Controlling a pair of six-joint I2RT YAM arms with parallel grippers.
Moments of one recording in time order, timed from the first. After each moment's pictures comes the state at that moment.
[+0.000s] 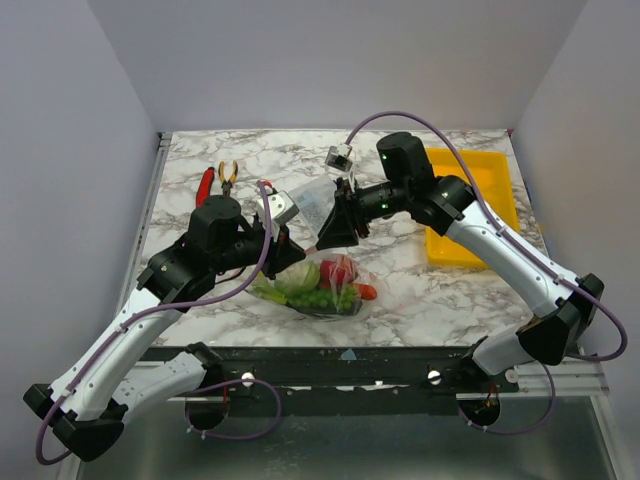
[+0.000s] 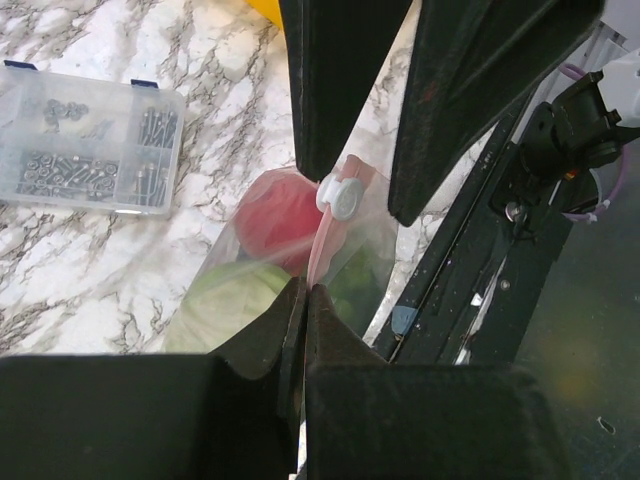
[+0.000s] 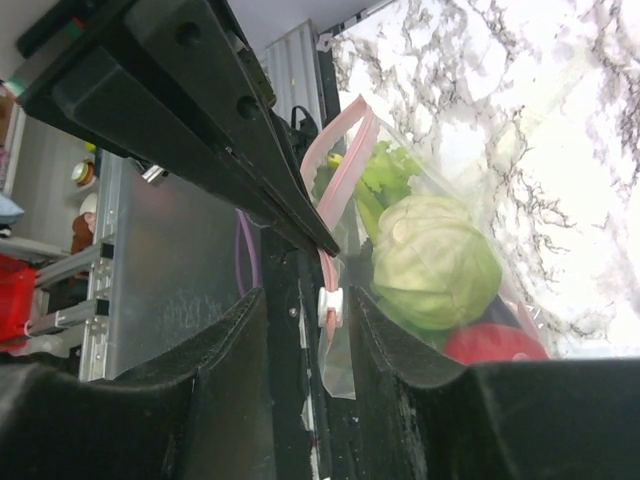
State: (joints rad) left arm -0.66 0.89 1.10 -0.63 0.42 -0.05; right arm 0.72 1.47 1.56 -0.60 -0.87 0.11
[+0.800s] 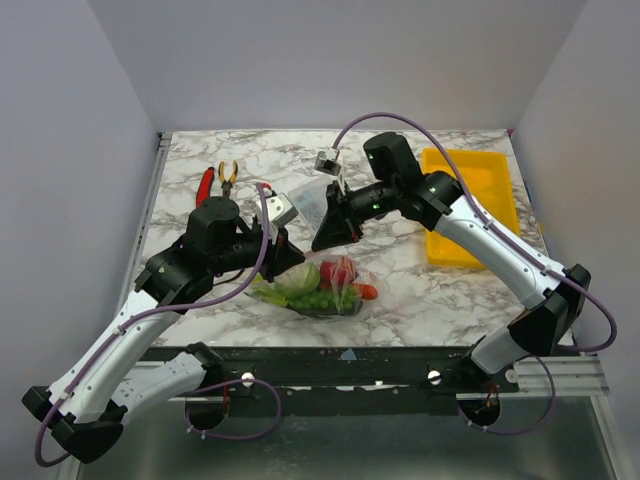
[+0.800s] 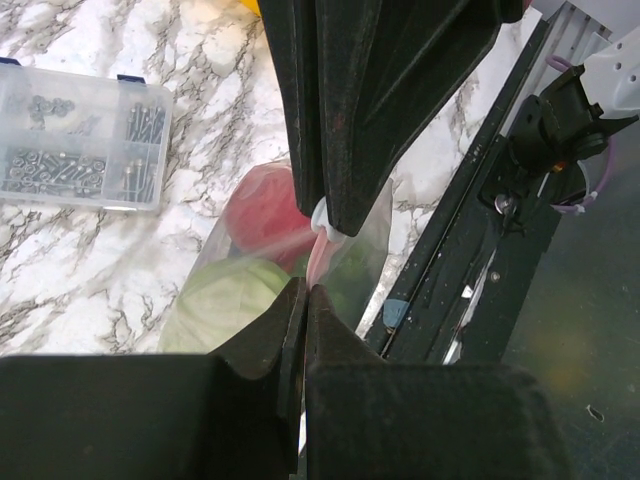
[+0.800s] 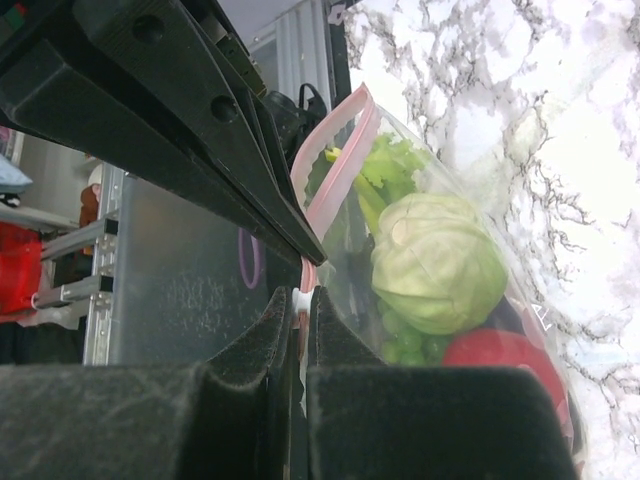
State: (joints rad) left arm -0.66 0.88 1.10 -0.64 0.44 -0.05; right arm 0.74 1.54 1.60 -0.66 -0.90 0.06
